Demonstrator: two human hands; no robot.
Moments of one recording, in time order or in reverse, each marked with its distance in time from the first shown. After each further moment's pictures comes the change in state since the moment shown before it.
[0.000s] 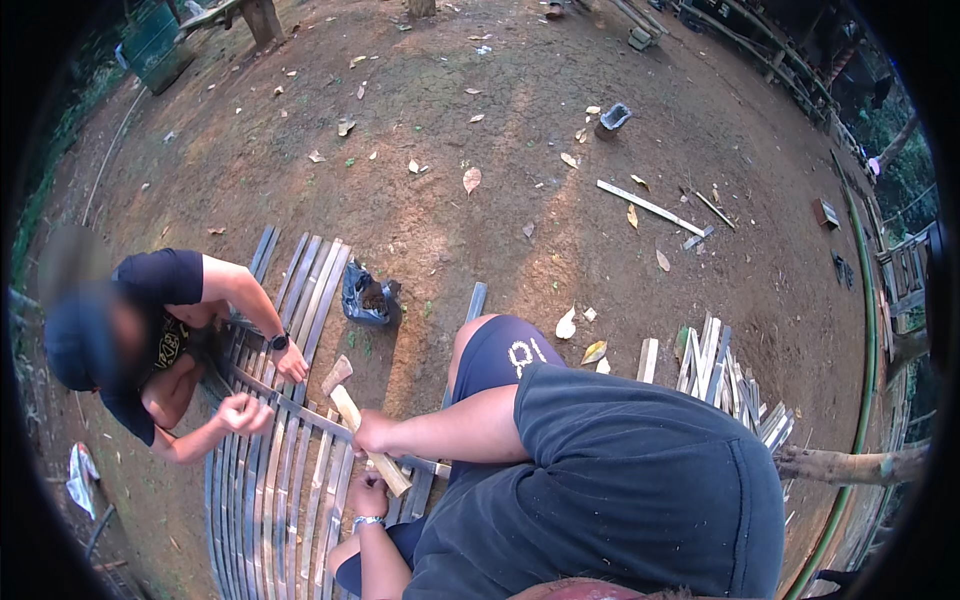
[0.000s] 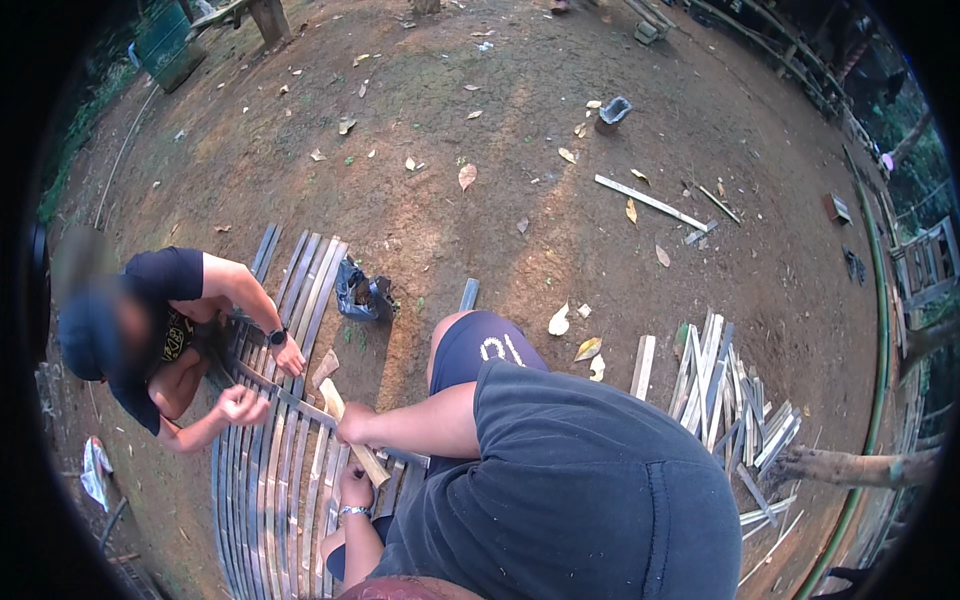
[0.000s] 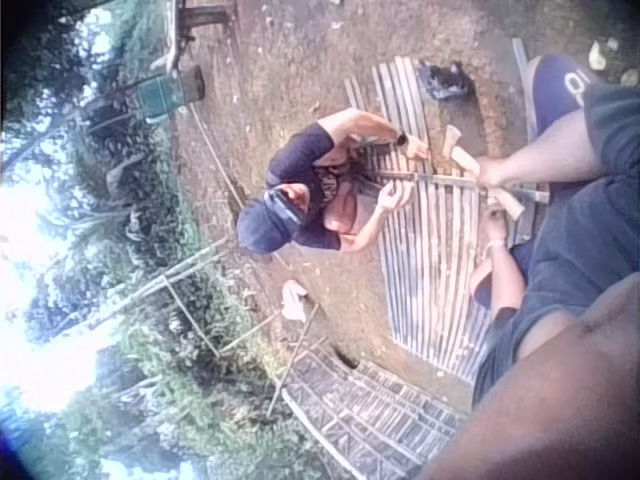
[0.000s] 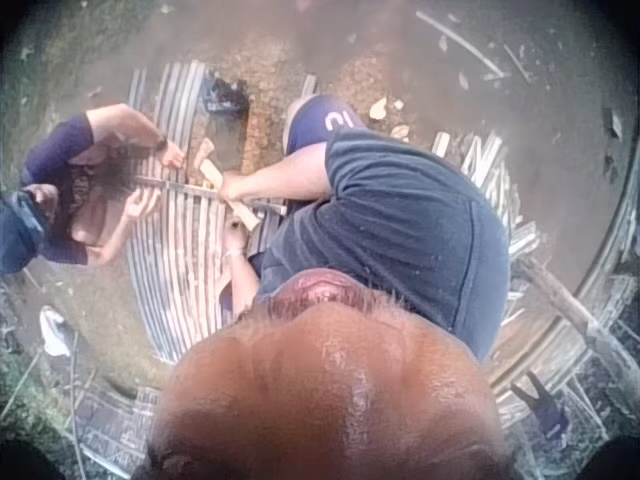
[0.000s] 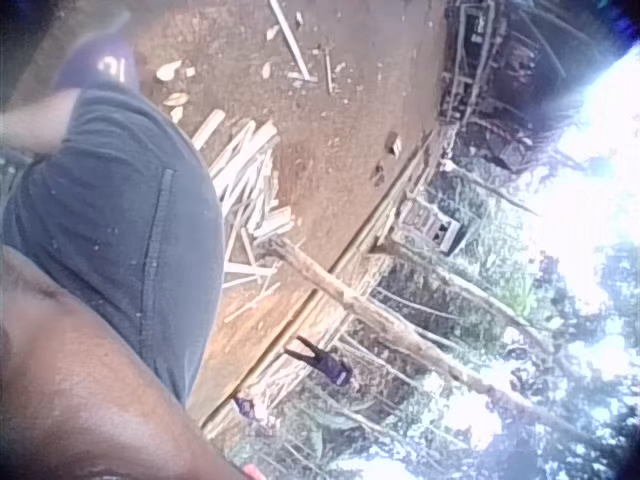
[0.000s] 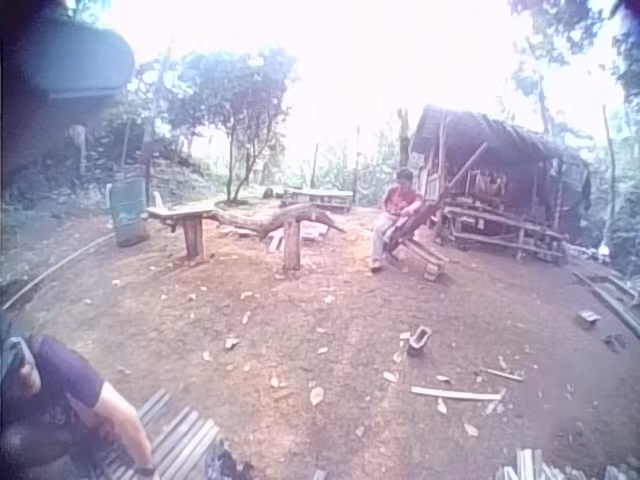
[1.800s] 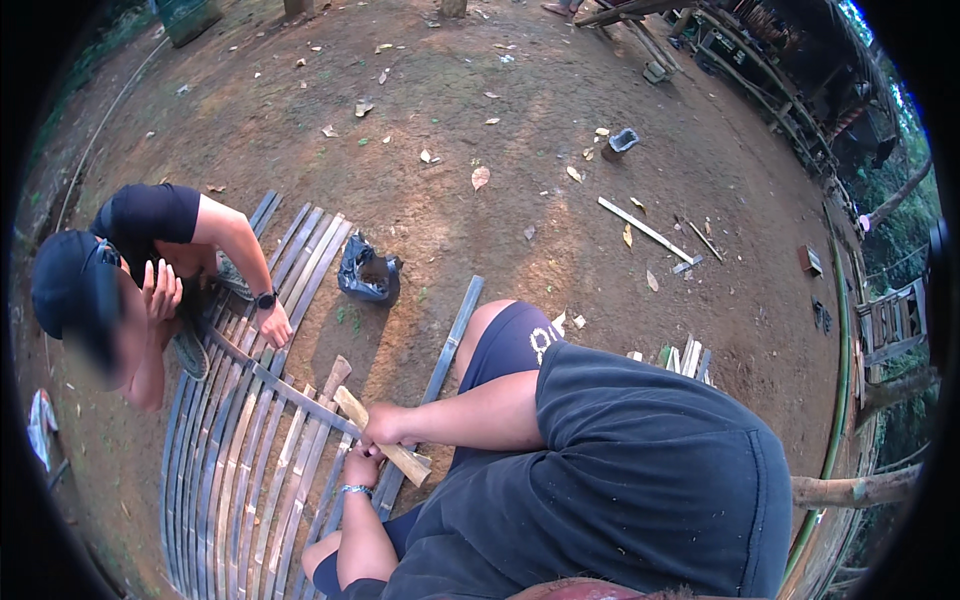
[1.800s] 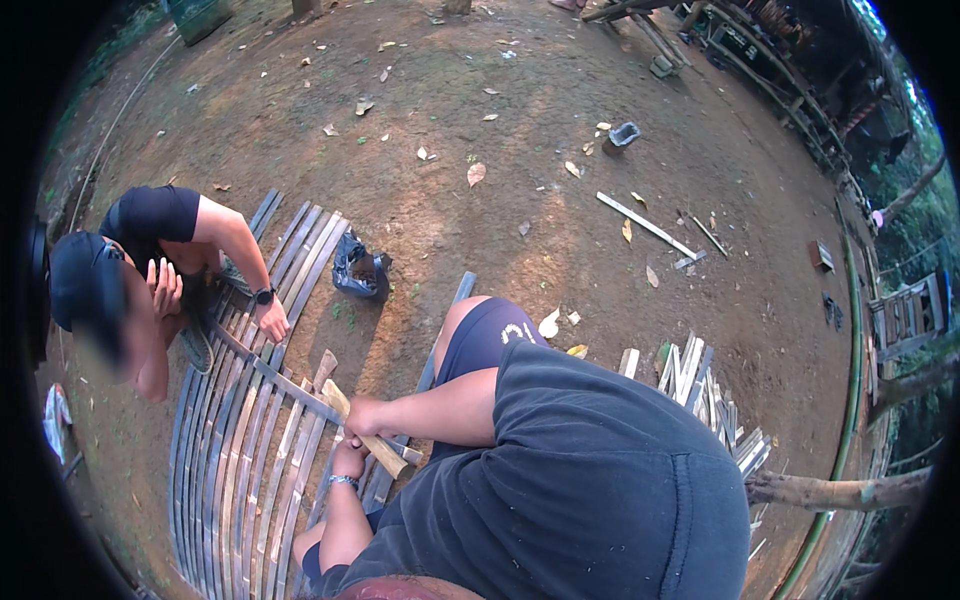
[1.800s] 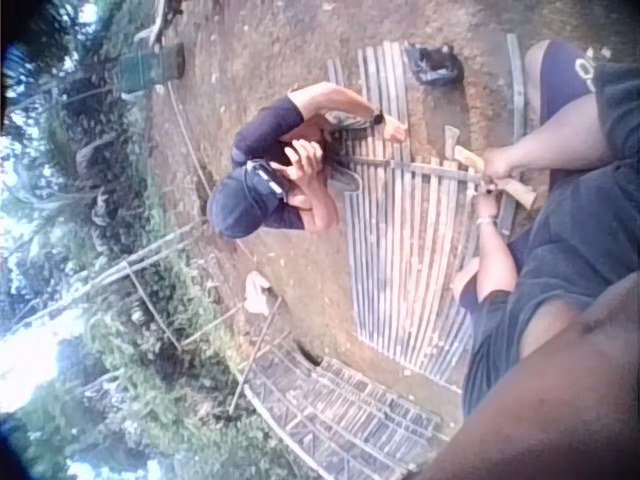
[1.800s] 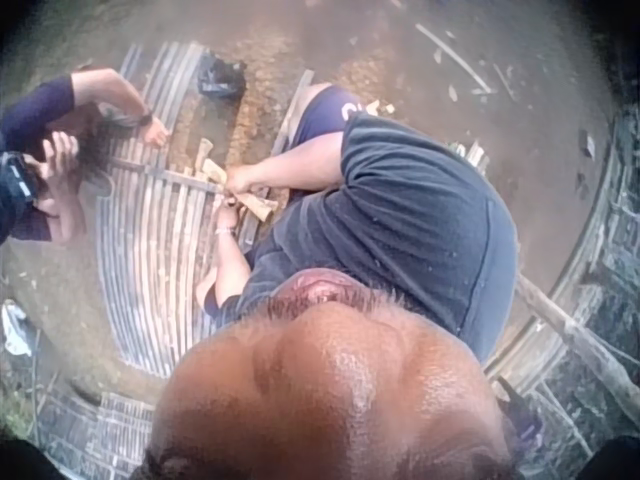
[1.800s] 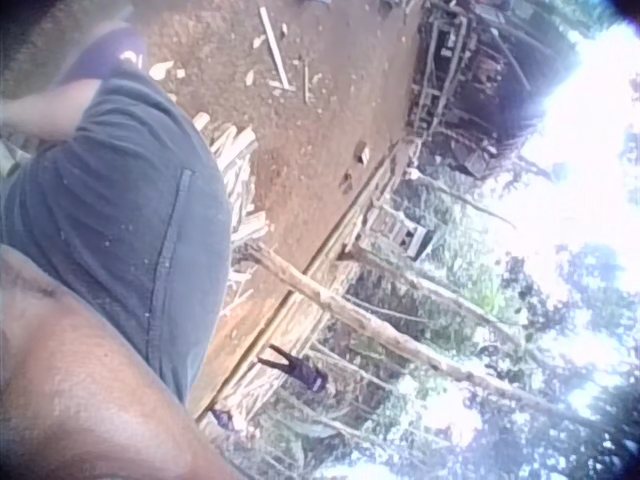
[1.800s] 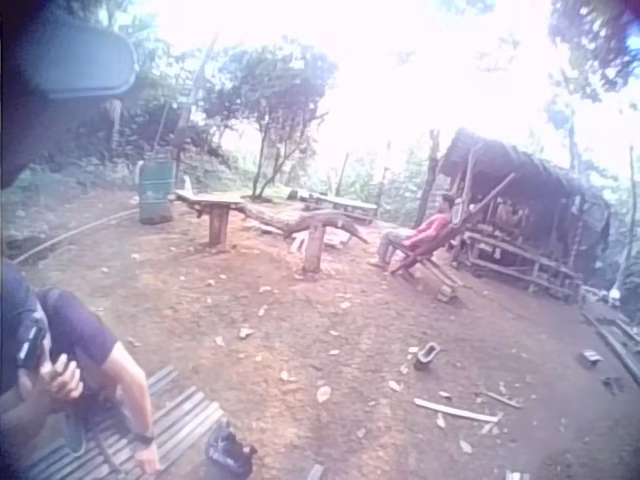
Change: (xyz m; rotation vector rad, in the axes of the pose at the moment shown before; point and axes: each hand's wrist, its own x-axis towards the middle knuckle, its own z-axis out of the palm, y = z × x) left_hand 0.017 0.001 0.043 -0.146 -0.172 -0.040; right_hand -0.016 0.045 -0.003 -0.014 -0.251 0.129
